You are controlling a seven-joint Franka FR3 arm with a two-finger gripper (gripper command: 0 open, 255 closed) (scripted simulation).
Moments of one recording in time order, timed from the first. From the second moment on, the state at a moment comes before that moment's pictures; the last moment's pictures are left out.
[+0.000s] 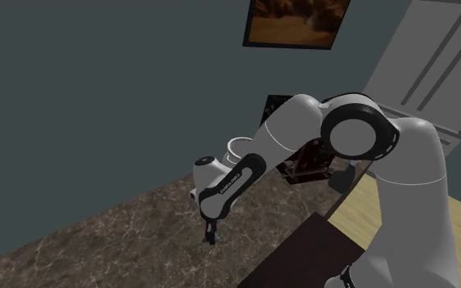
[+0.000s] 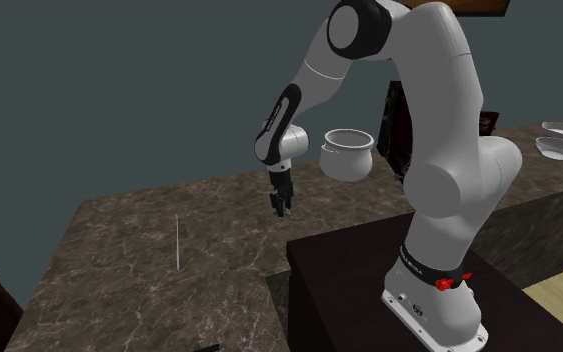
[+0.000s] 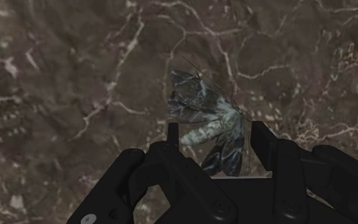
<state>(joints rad) 0.26 0.59 0.12 -2.15 -0.02 2.46 -0.43</state>
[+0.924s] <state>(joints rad) 0.25 0.45 0.13 -2.18 0.00 2.36 -0.44</state>
